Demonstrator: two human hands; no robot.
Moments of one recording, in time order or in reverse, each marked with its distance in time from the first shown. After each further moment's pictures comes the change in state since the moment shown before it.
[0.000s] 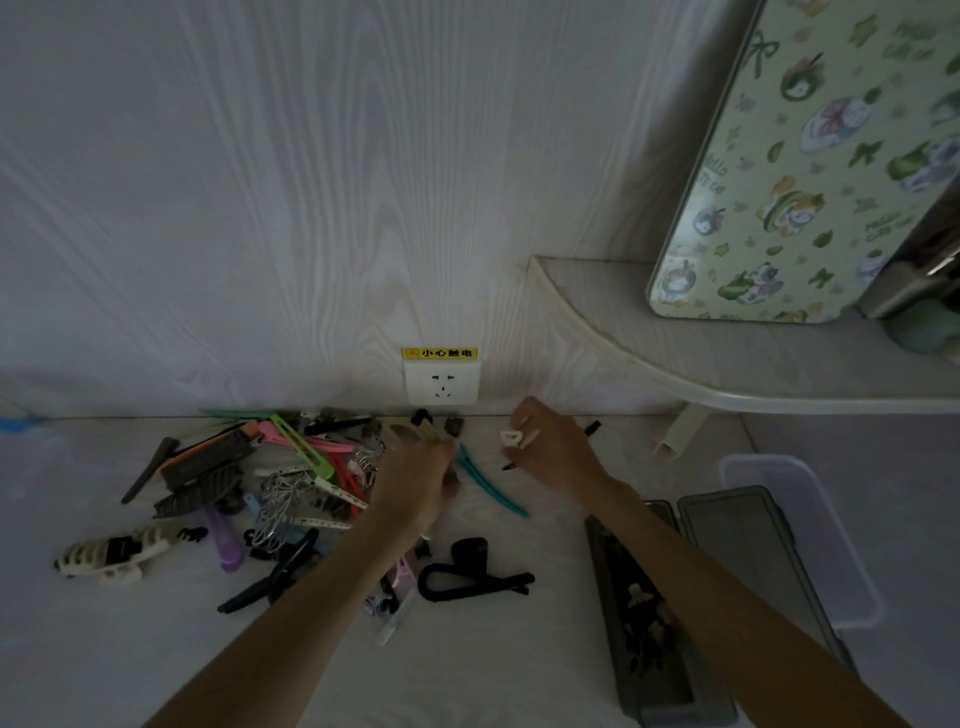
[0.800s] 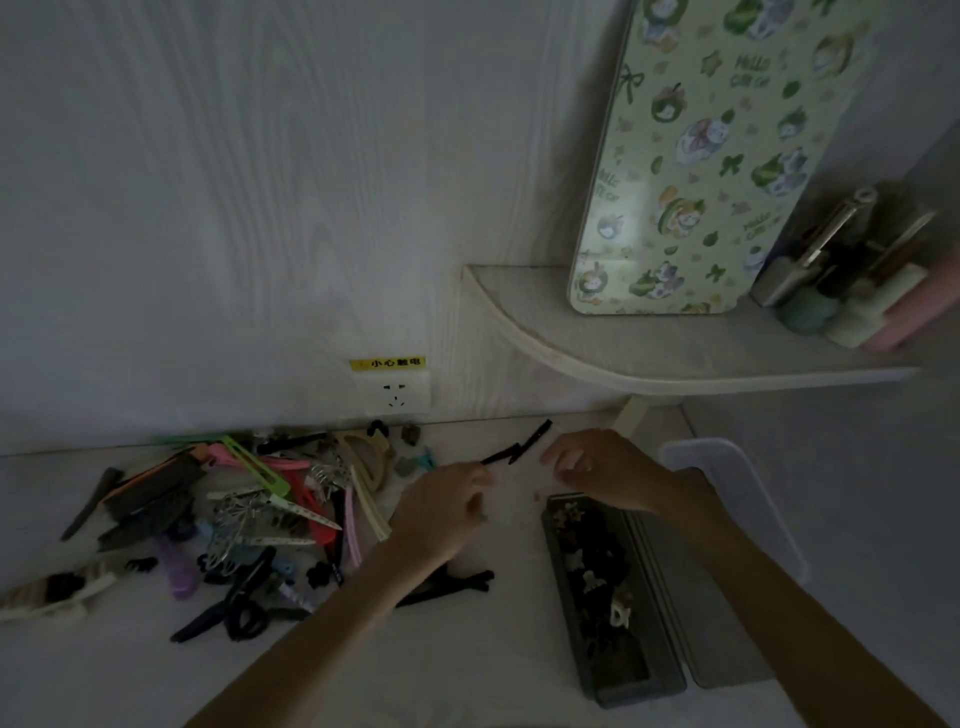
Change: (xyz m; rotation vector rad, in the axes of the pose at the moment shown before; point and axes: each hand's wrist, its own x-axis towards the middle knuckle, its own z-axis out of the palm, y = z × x) left_hand -0.013 0.061 0.005 -0.448 -0.091 0.138; right_hand -0.062 0.014 -0.095 -0.198 -0.283 0.152
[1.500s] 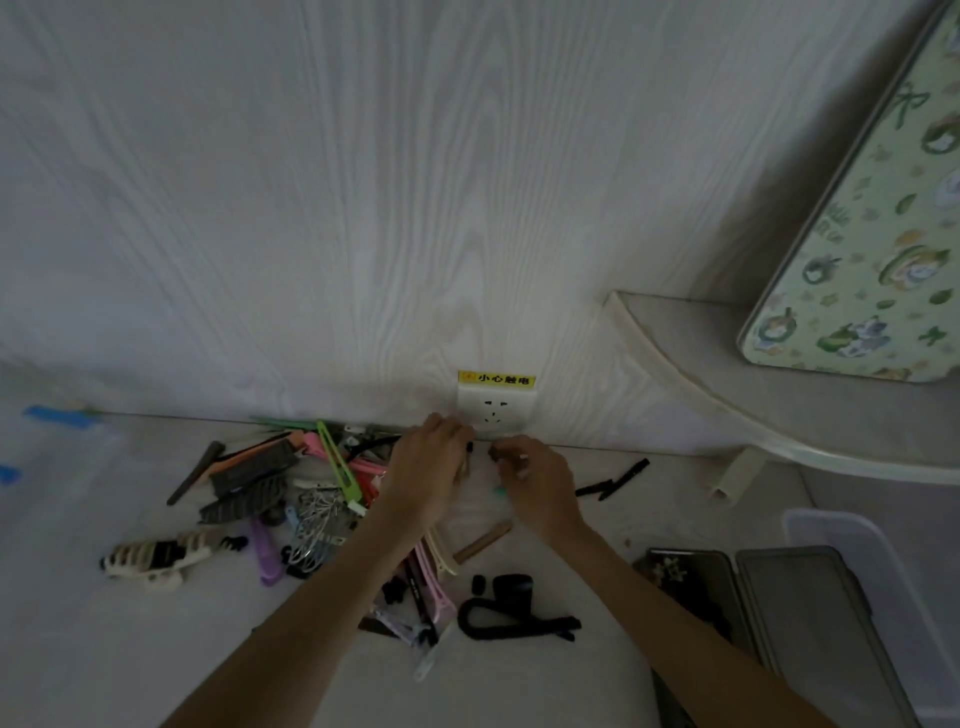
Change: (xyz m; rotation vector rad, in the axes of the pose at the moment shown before) left_hand 0.013 -0.088 -0.068 0.483 0.246 -0.021; right_hand 0.111 -0.090 0.122 0.262 0.452 -0.116
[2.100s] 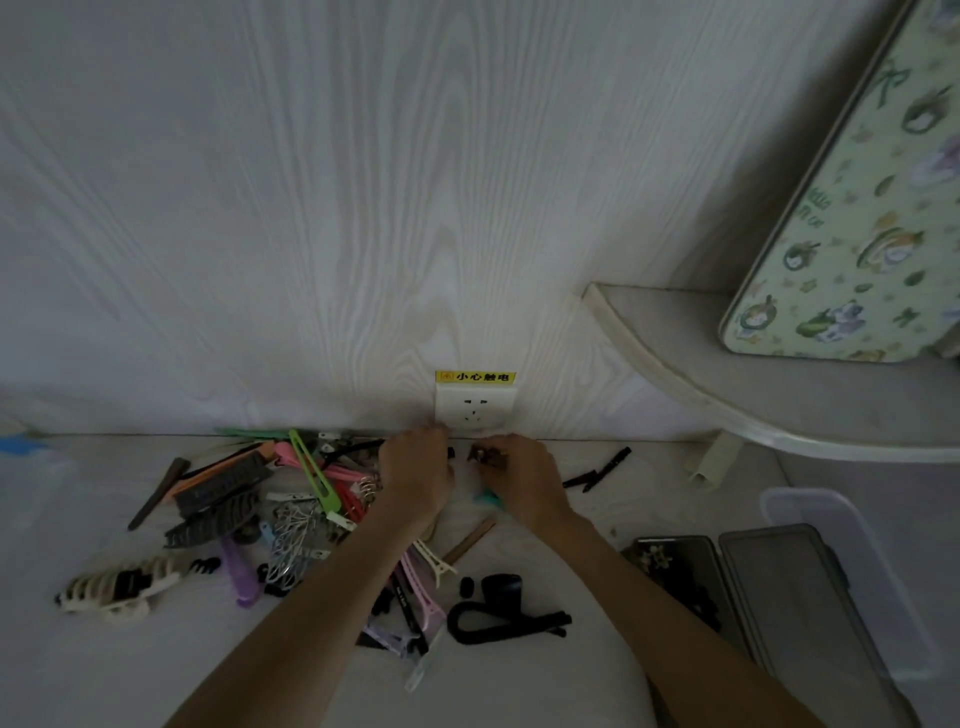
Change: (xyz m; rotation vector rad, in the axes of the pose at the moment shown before) left_hand 0.022 0.008 0.016 0.050 -0.190 -0.268; right_hand 0.008 0.003 -0.002 -0.092 -0.102 -0.003
